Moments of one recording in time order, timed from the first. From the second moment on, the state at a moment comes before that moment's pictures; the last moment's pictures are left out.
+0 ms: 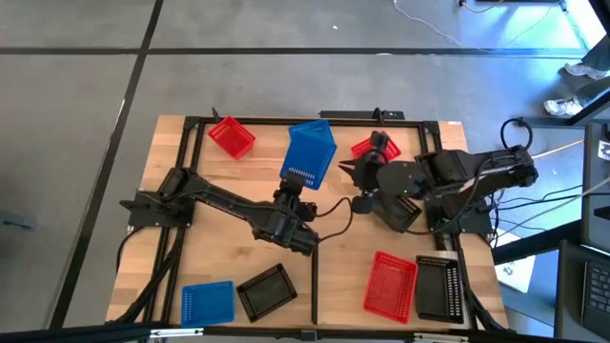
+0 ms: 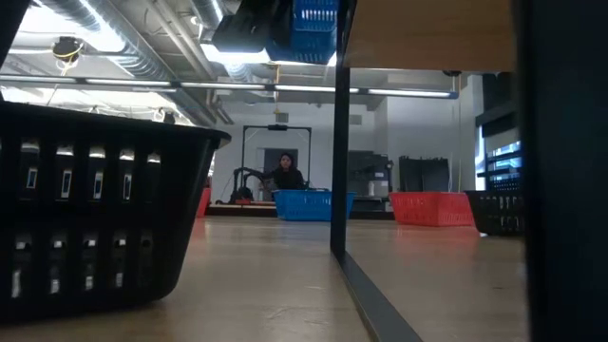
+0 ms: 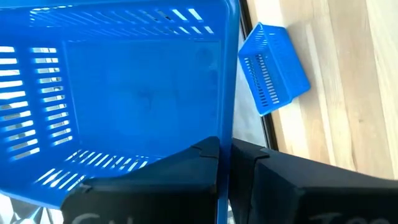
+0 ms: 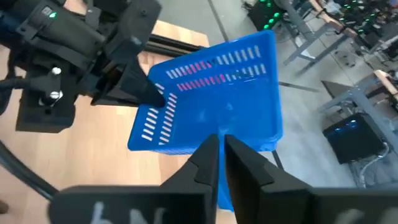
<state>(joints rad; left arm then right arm) -0.32 2.01 1.86 -1.44 -1.29 0.04 0.27 1.41 1.62 -0.83 0.68 -0.11</state>
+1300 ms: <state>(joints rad) -0.33 2.01 1.86 -1.10 -1.32 0.51 0.12 1.42 1.61 -0.81 0.68 0.03</state>
